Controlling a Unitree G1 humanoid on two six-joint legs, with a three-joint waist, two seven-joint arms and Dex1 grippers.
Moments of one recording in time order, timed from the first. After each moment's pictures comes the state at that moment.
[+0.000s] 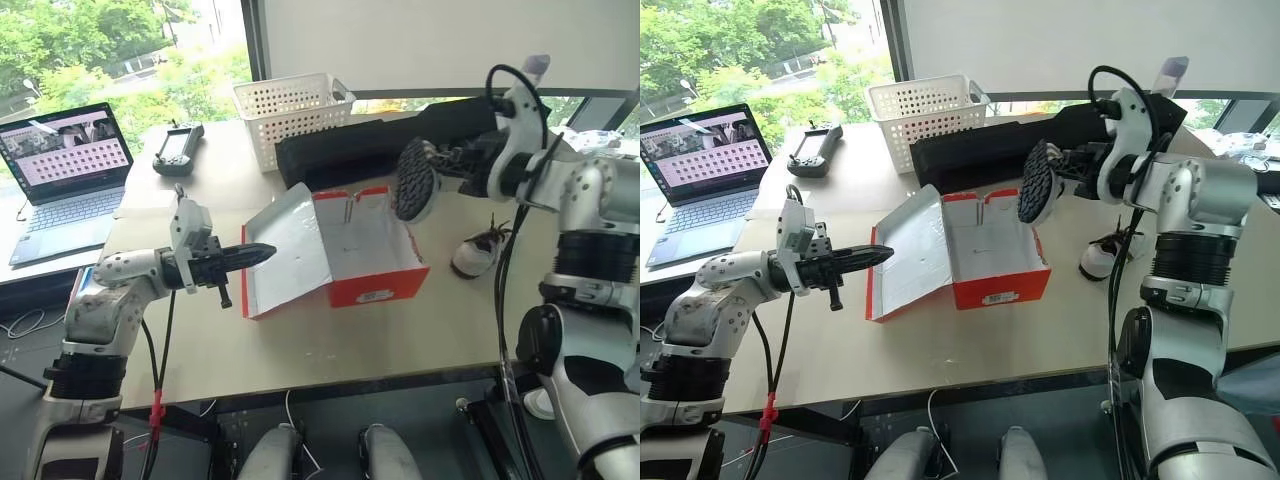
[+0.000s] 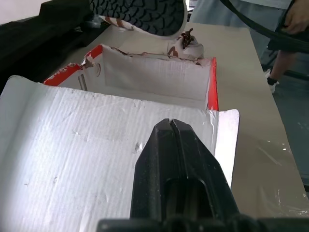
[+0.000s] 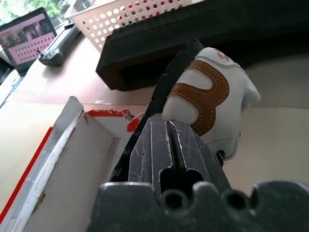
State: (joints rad) left arm -0.47 0.67 0.08 -0.03 -0.54 0.42 -1.13; right arm -1.13 -0.58 -0.33 0.32 0.30 1.21 0.53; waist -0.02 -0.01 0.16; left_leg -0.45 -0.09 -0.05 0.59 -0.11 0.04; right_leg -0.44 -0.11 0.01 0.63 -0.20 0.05
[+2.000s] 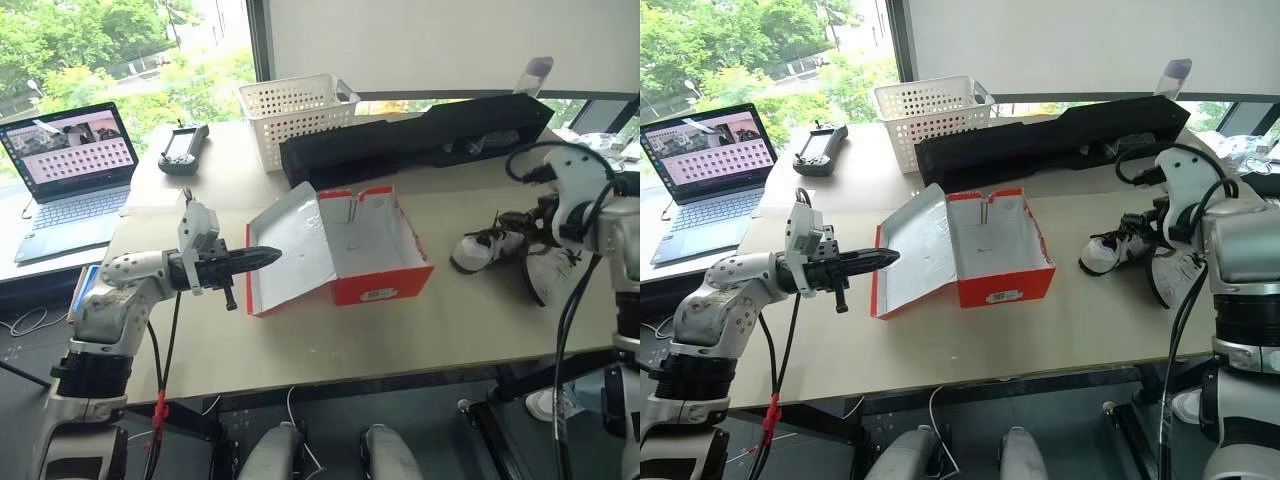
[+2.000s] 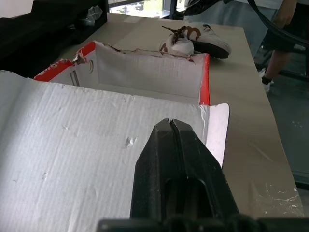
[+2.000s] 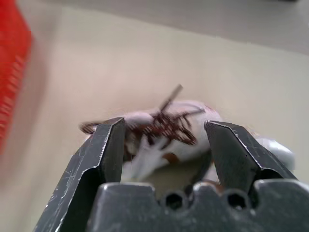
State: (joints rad) left arm -0.47 0.65 0.06 -0.01 -0.53 0.42 -1.12; right arm -0.85 -0.84 -0.16 0.00 0.20 1.24 0.57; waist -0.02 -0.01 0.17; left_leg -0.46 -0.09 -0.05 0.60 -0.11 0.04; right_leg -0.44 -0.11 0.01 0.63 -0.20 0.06
